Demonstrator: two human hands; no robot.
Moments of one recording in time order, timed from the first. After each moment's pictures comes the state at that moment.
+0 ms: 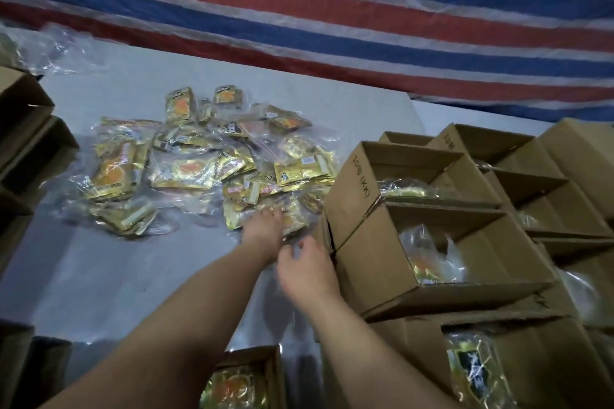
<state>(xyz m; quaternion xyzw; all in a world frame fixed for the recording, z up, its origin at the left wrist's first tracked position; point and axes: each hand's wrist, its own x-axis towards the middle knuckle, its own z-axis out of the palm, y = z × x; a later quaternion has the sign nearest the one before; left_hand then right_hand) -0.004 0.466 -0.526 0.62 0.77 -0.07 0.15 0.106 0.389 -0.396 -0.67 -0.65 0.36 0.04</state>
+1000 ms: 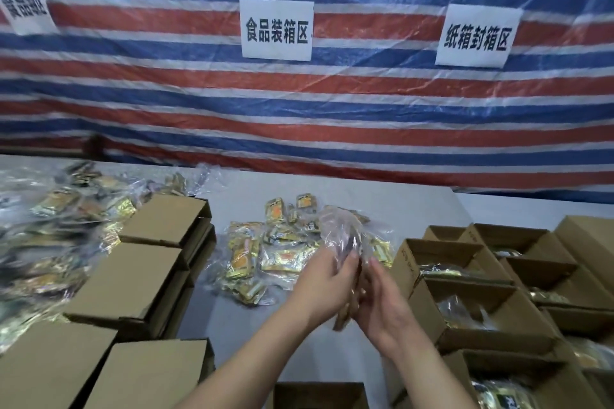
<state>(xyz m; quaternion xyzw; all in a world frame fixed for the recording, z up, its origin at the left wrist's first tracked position) -0.033 0.286 -0.208 0.54 0.66 0.45 0.27 0.088 0.330 -0.245 -0.33 -0.33 0.81 0.36</state>
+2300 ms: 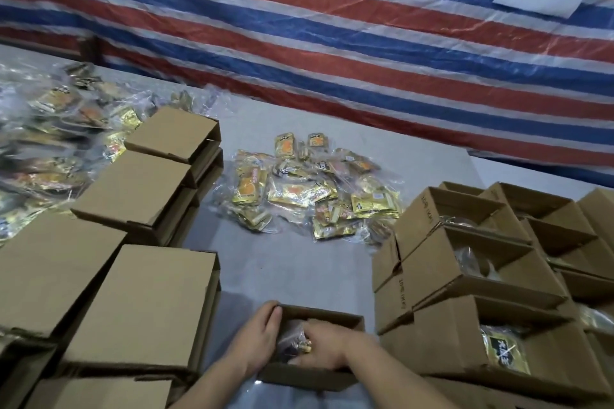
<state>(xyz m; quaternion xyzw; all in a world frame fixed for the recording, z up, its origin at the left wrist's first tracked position) -0.057 0.148 -0.444 0.34 0.77 0.33 0.43 0.082 0.256 -0.391 -0.28 -0.83 0.41 -0.26</state>
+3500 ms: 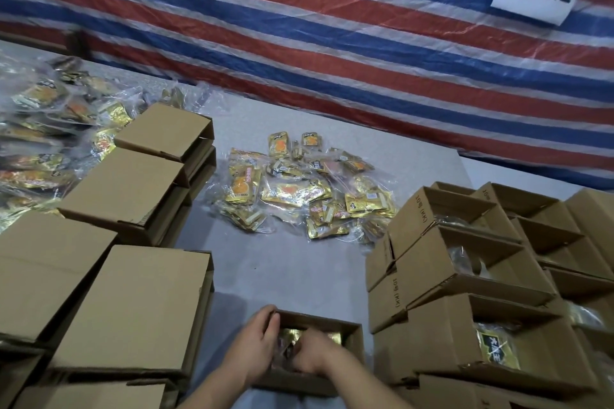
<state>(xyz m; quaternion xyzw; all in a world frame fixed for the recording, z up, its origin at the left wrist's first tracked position) -0.045 0.139 -0.434 0.35 0.76 0.36 0.42 0.070 0.231 -0.412 -0.47 -0.75 0.36 -0.29</state>
